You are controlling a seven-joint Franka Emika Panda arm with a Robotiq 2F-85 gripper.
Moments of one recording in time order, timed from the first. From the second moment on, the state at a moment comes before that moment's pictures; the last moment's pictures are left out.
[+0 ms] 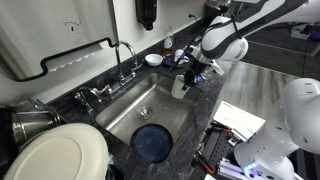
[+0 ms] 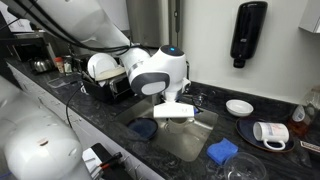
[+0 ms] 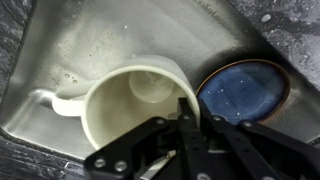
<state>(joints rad) 0.08 -0.36 -0.34 -2.79 0.30 2.60 -1.22</state>
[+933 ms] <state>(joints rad) 0.25 -0.23 -0.33 -2.79 0.50 2.85 -1.35</state>
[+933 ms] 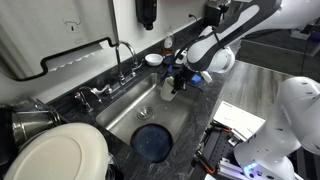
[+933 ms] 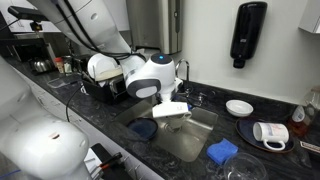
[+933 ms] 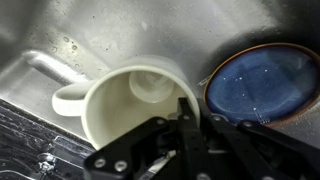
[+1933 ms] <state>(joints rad) 0.32 0.06 -0.31 -2.76 0.49 3.11 -1.29</state>
